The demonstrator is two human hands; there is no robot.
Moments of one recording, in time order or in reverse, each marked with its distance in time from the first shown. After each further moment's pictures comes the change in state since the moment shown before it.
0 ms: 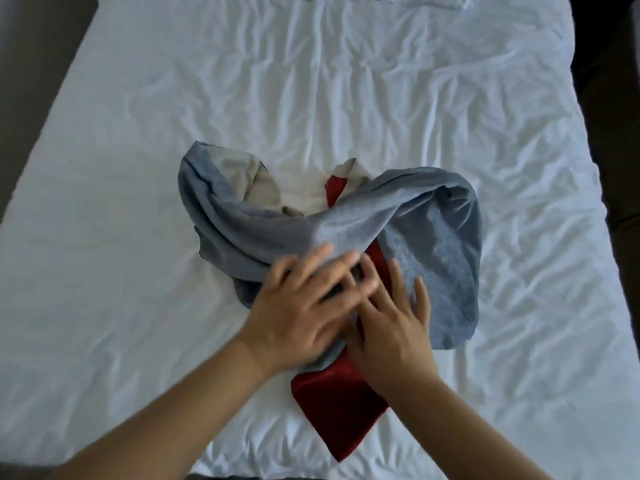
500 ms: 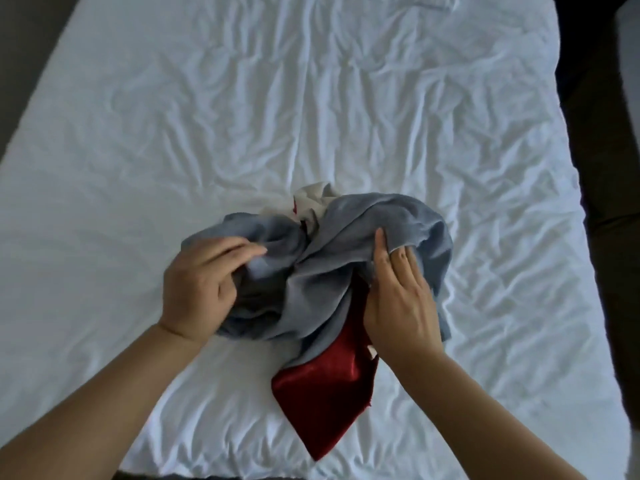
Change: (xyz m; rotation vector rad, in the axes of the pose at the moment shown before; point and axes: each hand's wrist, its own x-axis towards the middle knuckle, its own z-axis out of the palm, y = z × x) left_hand -0.011 -0.062 -0.028 -0.196 0.204 -0.339; right_hand 0.029 0.030 -0.025 0.097 0.158 0.054
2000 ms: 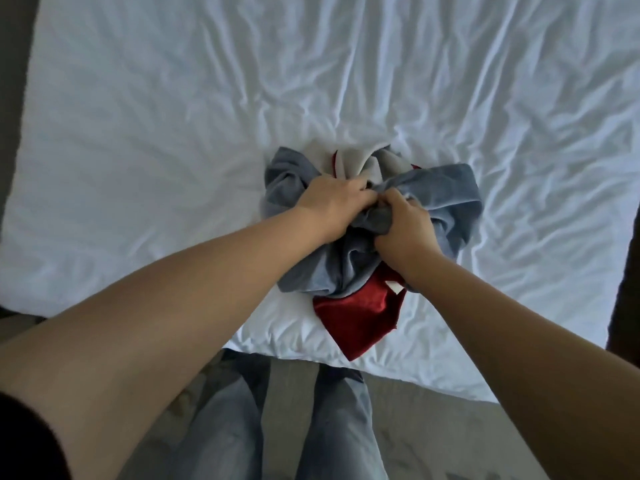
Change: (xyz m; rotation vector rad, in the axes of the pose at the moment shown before) left_hand 0.057 0.041 0.057 0.132 -0.878 0.075; right_hand 0.040 -0.031 0.016 0.085 -0.487 0.264
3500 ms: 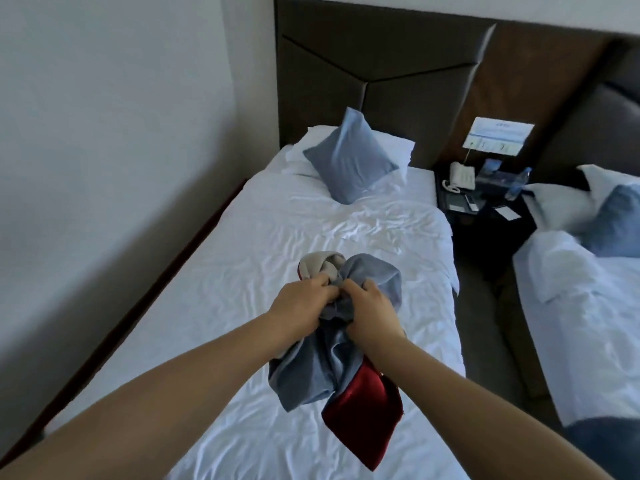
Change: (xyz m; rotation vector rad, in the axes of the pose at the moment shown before) left_hand -0.182 0.190 -0.356 0.014 0.500 -0.131; right_hand -0.259 -0.145 -0.330 -0.251 0.353 -0.469
